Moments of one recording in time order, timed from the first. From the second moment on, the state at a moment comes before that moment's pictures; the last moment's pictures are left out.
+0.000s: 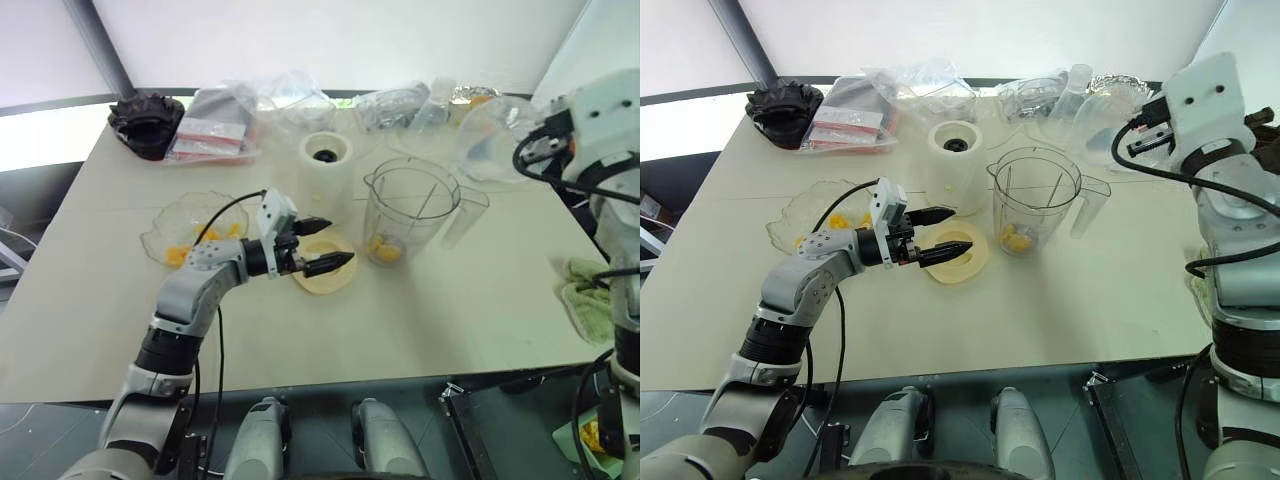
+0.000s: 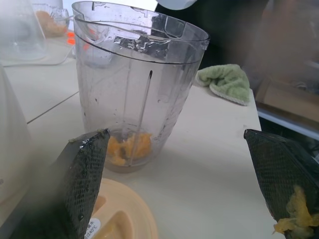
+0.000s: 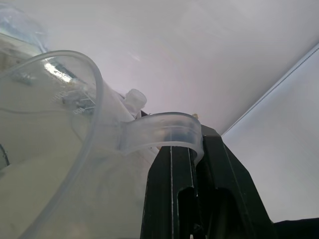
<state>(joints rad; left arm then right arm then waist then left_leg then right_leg) -0.52 0.33 -0.11 -0.03 -0.45 0.54 -0.90 -0.54 -0.84 -0.16 -0.37 0.07 0.71 0.21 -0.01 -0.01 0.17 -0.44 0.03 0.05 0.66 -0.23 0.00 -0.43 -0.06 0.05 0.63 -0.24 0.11</state>
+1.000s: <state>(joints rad) -0.52 0.35 -0.11 -0.04 -0.45 0.54 -0.89 -0.55 -0.72 -0.18 -0.32 -0.05 0.67 0.31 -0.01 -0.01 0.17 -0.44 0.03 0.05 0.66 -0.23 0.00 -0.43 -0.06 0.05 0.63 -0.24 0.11</state>
